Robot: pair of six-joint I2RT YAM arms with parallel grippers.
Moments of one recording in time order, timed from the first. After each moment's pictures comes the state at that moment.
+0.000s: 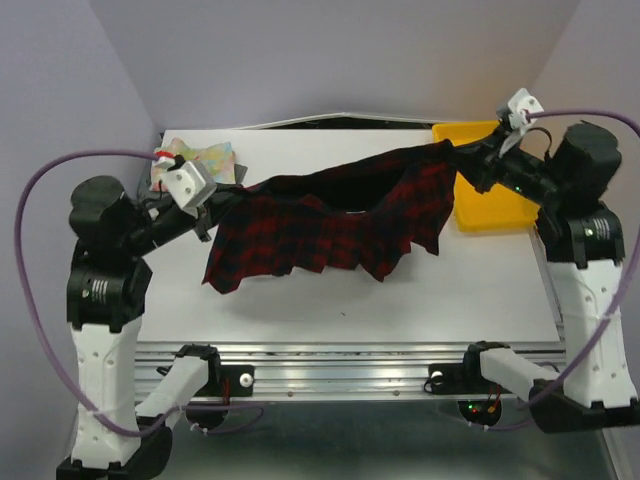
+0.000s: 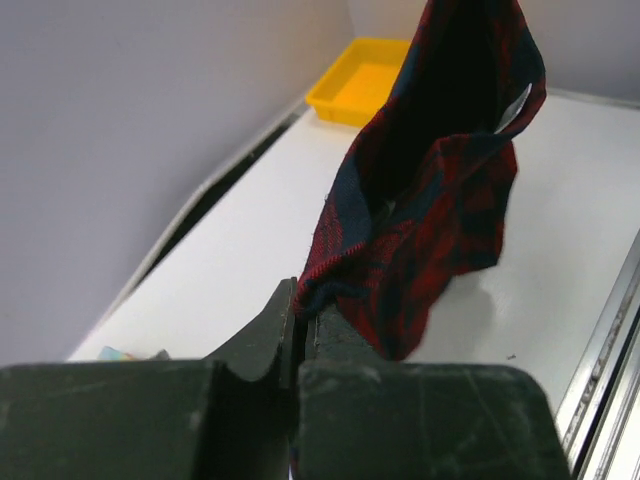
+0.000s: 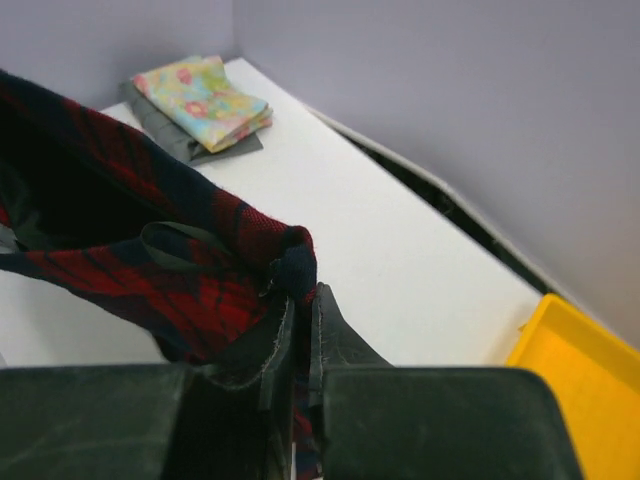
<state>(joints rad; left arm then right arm) -0.09 0.88 1.44 -0.68 0.82 0.32 0.06 1.12 1.57 -0.58 -0.66 -0.20</state>
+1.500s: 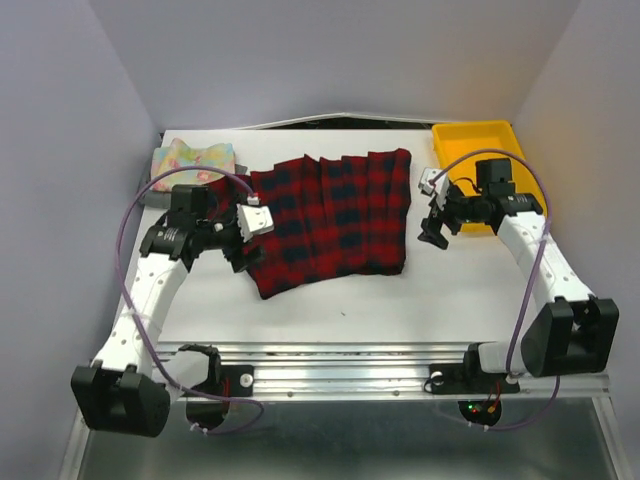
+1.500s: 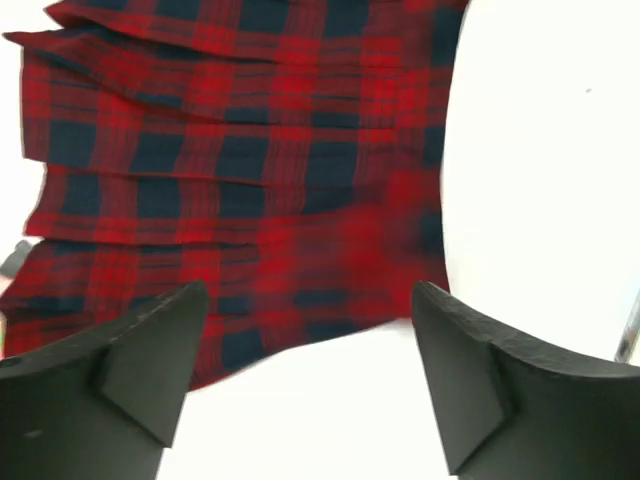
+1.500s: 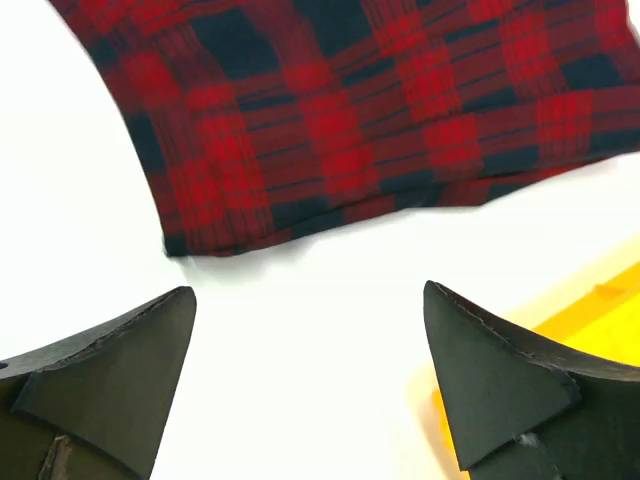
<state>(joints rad) -0.14 1.10 1.01 -0.74 0.72 0.93 0.04 1.37 1.16 -0.70 -0.72 -0.93</state>
